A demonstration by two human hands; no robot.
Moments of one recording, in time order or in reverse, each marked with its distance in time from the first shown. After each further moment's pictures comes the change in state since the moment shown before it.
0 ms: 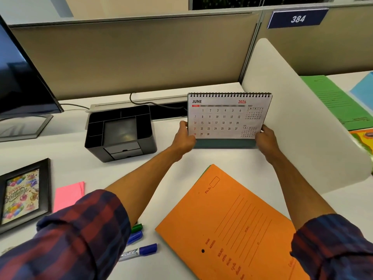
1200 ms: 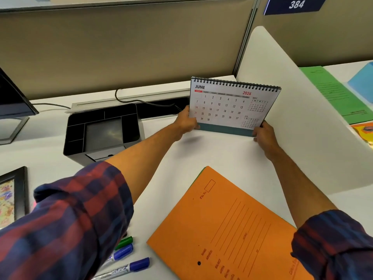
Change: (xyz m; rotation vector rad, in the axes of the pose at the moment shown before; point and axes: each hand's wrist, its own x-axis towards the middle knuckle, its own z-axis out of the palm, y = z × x) left_hand 0.064 0.037 0.008 -0.030 -0.113 -0.021; right_hand 0.033 0.016 -0.003 0.093 0.004 0.073
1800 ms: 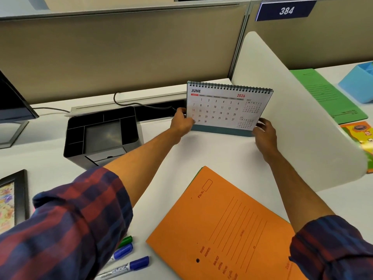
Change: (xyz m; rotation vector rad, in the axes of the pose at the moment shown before) left_hand -0.005 -0.002 0.008 -0.020 0.163 -0.005; right_hand -0.013 0.001 -0.008 0.024 0.171 -0.036
